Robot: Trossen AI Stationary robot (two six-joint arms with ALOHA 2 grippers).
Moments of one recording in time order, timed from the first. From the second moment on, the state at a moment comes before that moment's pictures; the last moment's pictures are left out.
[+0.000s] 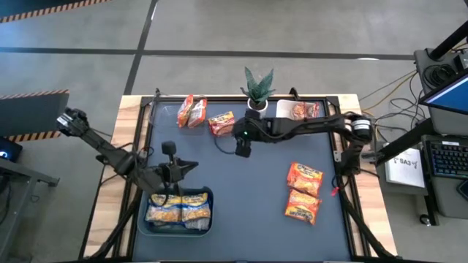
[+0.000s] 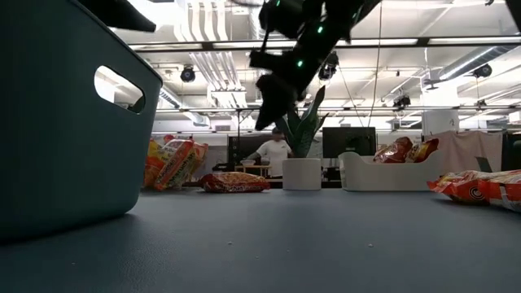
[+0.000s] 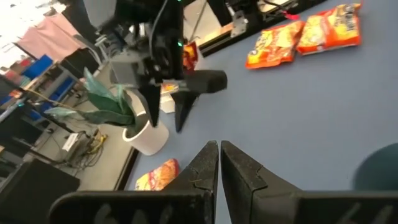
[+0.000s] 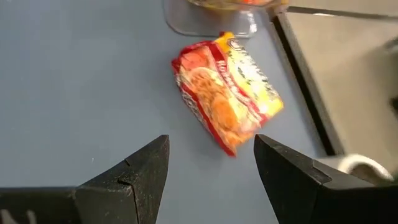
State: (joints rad) left arm -0.59 0.97 0.68 -0.24 -0.91 0.11; right arm -0.15 1.82 1.37 -0.38 0.30 -0.11
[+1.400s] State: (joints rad) left arm -0.54 0.87 0.55 -0.20 -0.97 0.10; right arm -0.32 2.23 1.61 -0.27 0.09 -0.24
